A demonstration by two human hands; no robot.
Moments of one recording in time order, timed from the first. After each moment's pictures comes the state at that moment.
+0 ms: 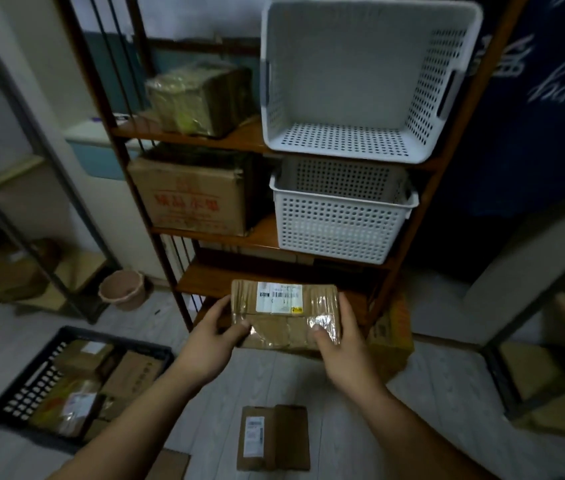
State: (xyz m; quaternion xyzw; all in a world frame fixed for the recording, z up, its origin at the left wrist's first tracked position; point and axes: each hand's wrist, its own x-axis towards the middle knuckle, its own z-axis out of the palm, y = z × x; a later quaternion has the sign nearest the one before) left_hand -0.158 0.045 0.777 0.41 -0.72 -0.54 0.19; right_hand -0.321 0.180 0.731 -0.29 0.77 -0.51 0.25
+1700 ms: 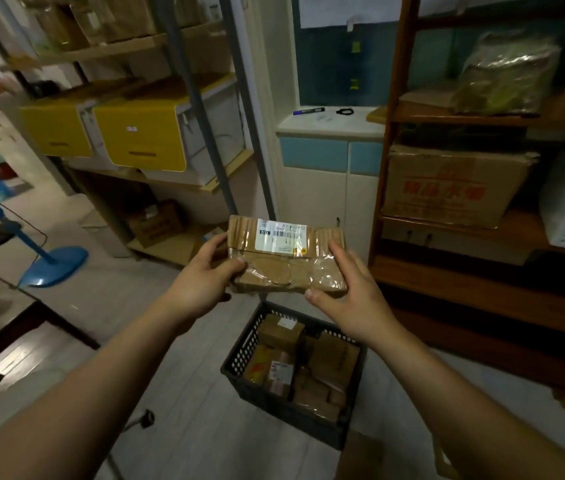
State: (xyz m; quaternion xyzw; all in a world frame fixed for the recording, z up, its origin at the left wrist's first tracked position) left_hand 0.303 -0.268 0.872 0.49 -0.69 -0.47 0.25; right_hand 0.103 -0.162 0.808 -0.51 0.68 -0.45 0.27
